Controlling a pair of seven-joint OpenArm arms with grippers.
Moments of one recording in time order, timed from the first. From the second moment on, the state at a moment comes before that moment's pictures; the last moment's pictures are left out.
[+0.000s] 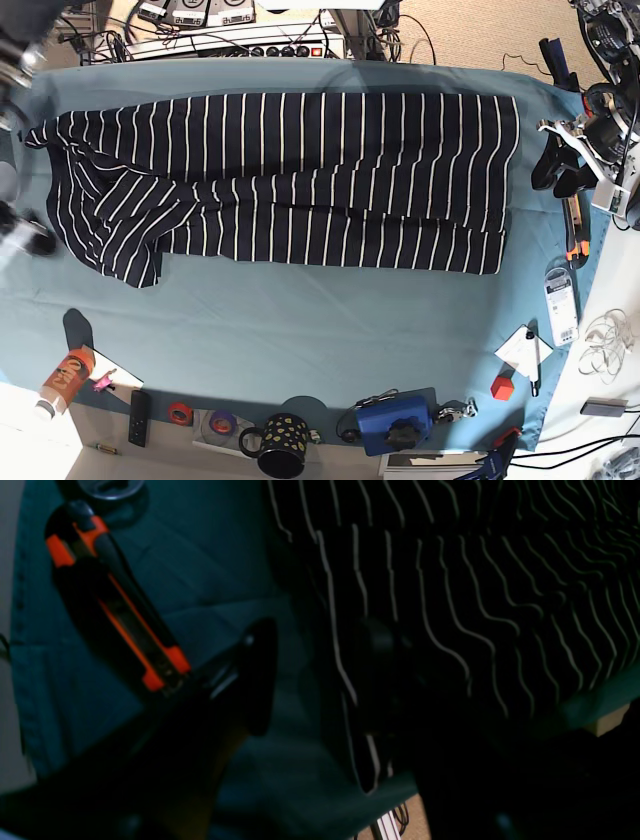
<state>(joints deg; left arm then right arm) 17.6 -16.6 -38.0 109.9 -52.8 -39.2 67.0 17.0 44.3 21.9 61.8 53.2 39.8 -68.1</state>
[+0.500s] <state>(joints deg) 17.5 -16.6 -38.0 109.9 -52.8 -39.2 65.5 20.0 32.5 13.2 61.8 34.7 35.9 -66.1</state>
